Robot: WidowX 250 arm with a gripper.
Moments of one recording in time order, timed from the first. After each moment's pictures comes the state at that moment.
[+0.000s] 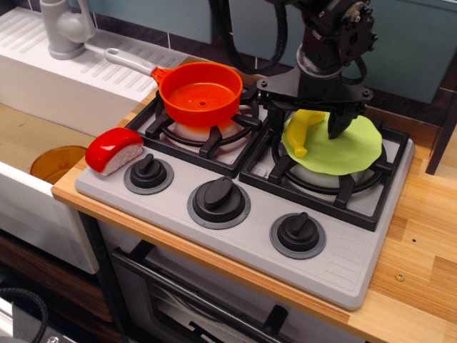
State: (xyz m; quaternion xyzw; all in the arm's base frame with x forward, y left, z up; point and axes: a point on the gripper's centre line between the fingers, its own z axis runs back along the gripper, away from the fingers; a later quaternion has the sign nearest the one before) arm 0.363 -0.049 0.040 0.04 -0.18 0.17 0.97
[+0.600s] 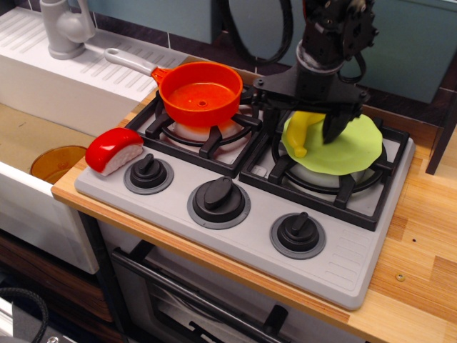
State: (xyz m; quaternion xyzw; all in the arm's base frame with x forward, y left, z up) arm 0.352 -0.054 0.051 0.05 -0.13 0.18 0.97
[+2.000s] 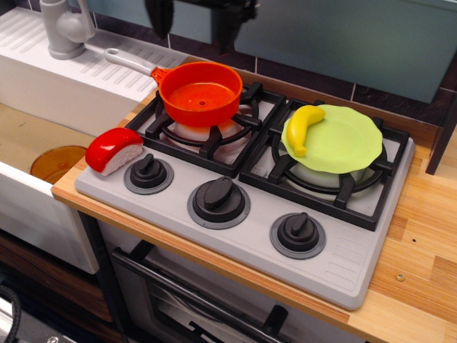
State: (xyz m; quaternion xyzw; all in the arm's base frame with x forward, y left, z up) arm 0.318 0.052 0.143 0.07 -0.12 0.10 0.98
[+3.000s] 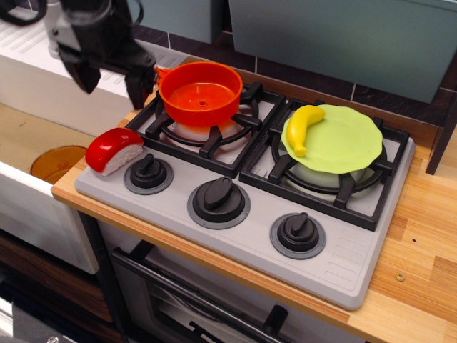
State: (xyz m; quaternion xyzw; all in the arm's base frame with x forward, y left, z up) arm 0.284 0.131 0.080 0.07 -0.18 0.07 0.98
